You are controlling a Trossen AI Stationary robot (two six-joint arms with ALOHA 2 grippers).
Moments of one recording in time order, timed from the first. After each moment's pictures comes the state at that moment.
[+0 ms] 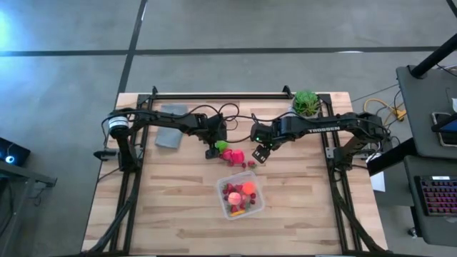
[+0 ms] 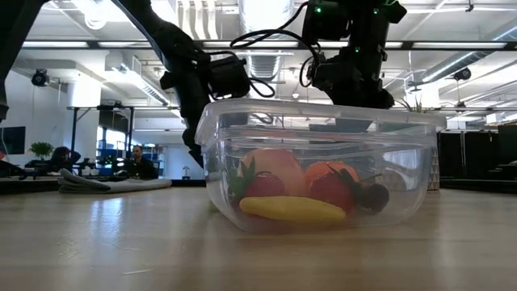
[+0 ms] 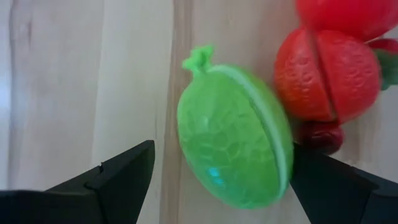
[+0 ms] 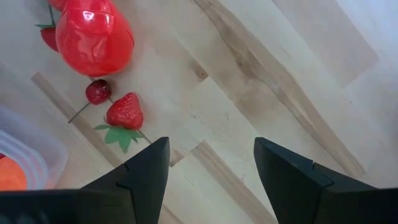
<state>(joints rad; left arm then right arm) 0.30 1.80 1.10 -0.43 0.08 0.21 -0.10 1.63 1.19 -0.91 0.11 0.59</state>
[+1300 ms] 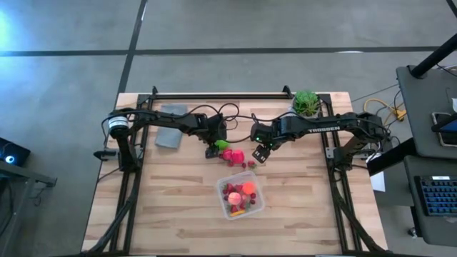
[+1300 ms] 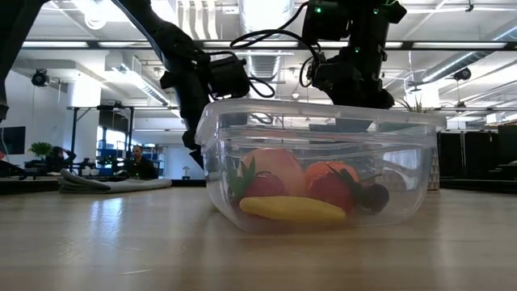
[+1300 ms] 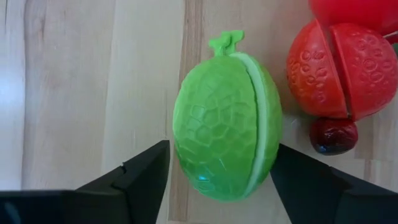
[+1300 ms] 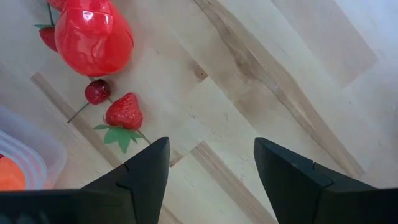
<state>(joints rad) 0.30 1.80 1.10 -0.43 0.05 0.22 -0.11 1.63 1.19 -0.91 0.11 0.59</state>
